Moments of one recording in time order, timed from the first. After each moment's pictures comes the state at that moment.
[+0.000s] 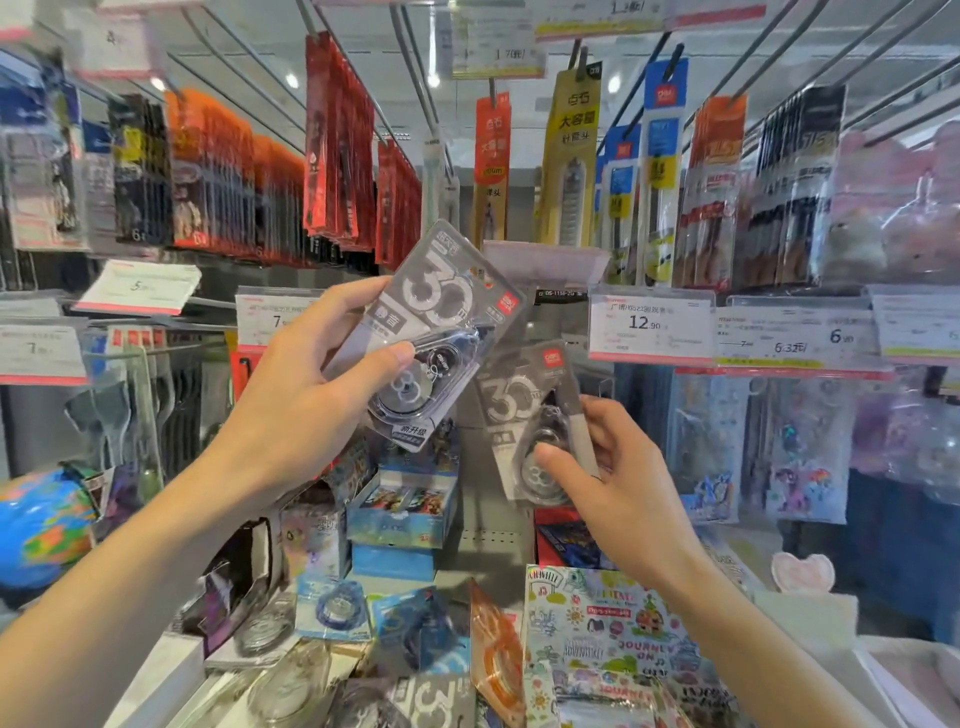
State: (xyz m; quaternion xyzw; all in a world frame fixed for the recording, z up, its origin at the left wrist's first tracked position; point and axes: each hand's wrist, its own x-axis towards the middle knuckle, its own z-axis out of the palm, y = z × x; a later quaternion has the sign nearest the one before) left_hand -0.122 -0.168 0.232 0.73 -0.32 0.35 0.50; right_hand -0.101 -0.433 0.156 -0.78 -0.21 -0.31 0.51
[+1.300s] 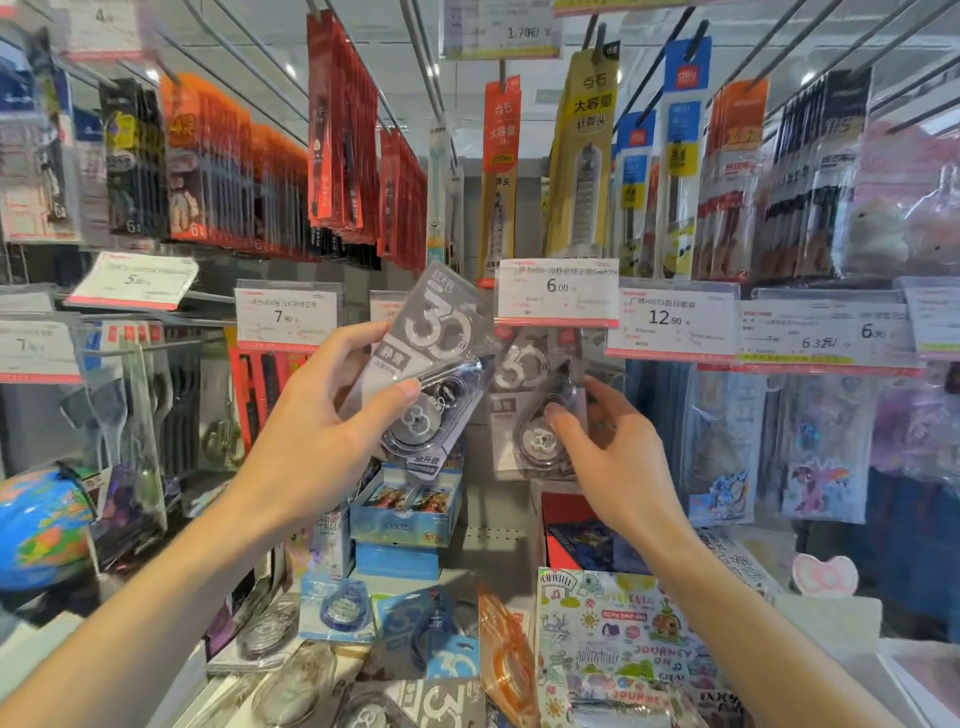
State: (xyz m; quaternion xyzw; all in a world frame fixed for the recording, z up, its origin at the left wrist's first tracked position) left_hand -0.098 -0.162 0.200 0.73 -0.28 0.33 0.52; right_hand -0.051 -0.427 0.159 -0.79 -0.08 -0.34 0.50
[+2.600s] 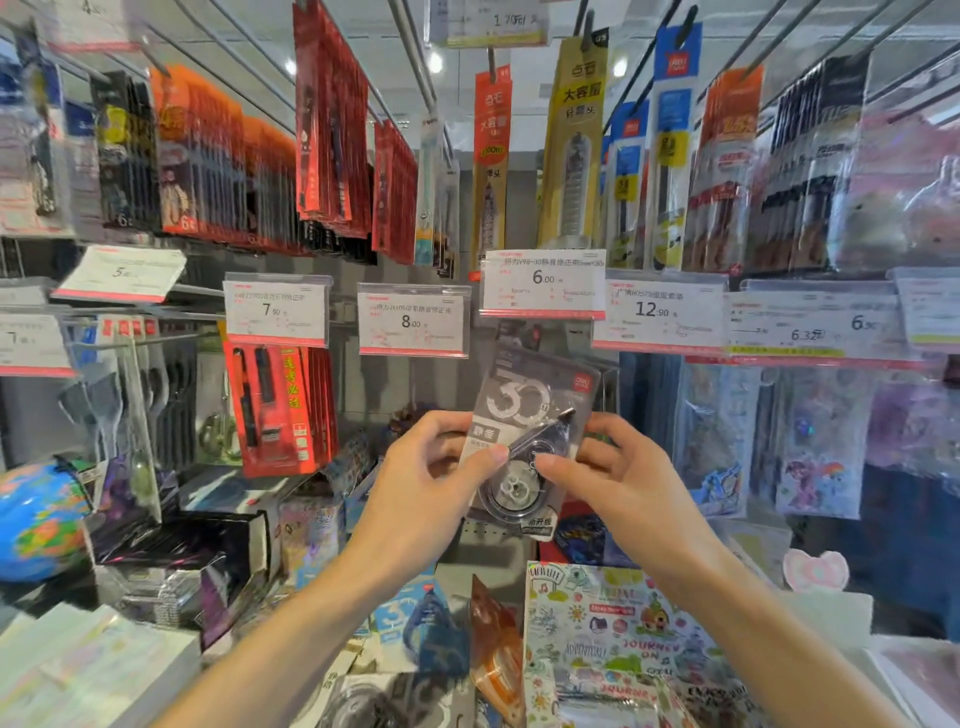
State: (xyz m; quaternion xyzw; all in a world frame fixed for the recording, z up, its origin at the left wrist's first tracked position) left_hand -0.091 -0.239 0.151 0.71 -0.21 0.21 0.64; right_hand -0.097 -0.440 0.154 -0.75 -0.18 -0.16 0.62
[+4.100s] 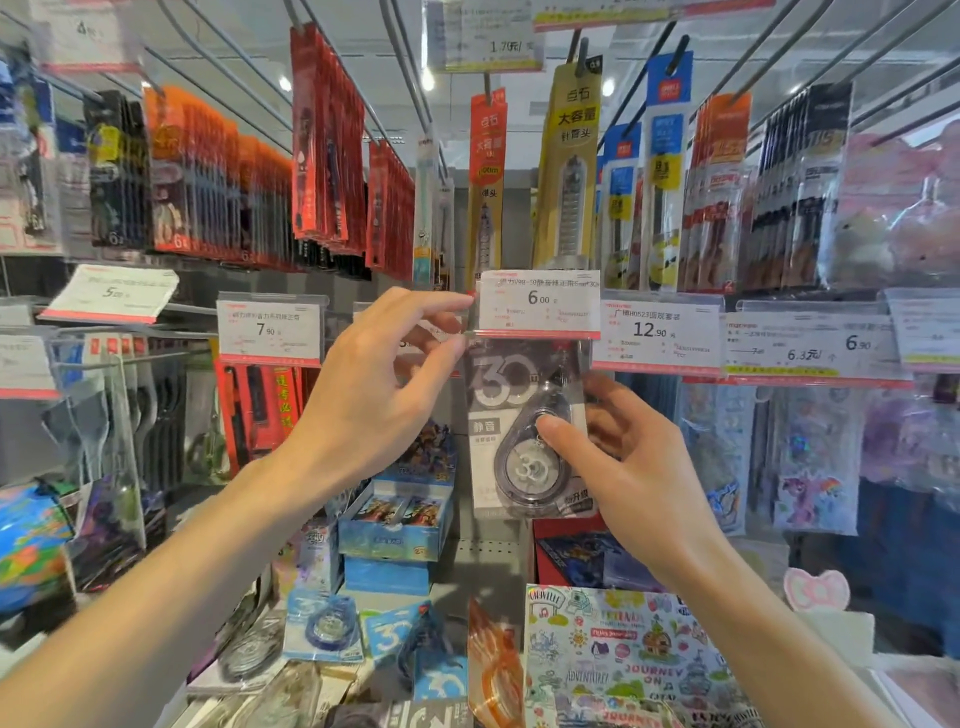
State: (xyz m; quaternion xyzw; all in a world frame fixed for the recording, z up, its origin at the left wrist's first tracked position) left_hand -0.087 -0.206 0.238 0.74 -0.34 0.45 0.37; right_hand -0.096 -0.433 0.178 -0.75 -0.20 -0.29 0.56
